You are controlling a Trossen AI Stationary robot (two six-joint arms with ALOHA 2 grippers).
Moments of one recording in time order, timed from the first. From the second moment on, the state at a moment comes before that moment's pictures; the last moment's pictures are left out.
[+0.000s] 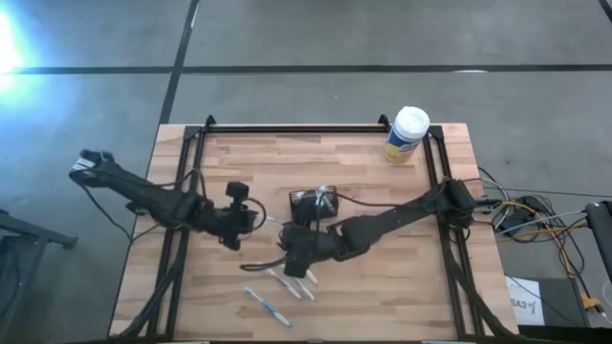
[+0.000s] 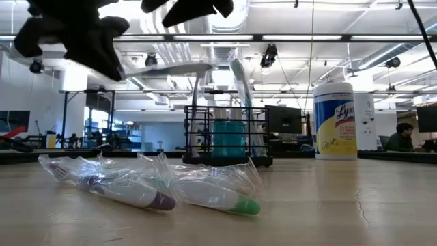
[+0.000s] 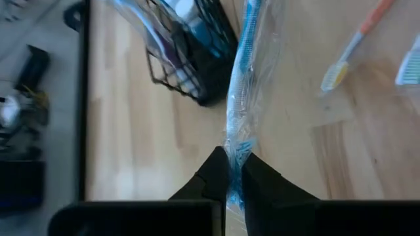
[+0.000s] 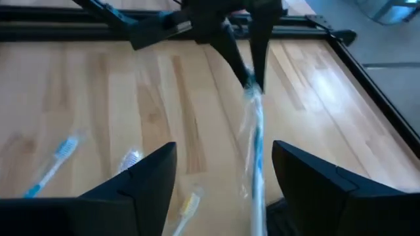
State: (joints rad) left arm -0.38 1.08 0.79 -0.65 -0.56 0.11; right arm 0.33 2.02 1.79 -0.50 0.55 0.27
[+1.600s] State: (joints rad) left arm -0.53 1.29 1.04 -0.71 -0.79 0.20; right arm 0.29 2.02 1.86 -0.73 0.52 0.29
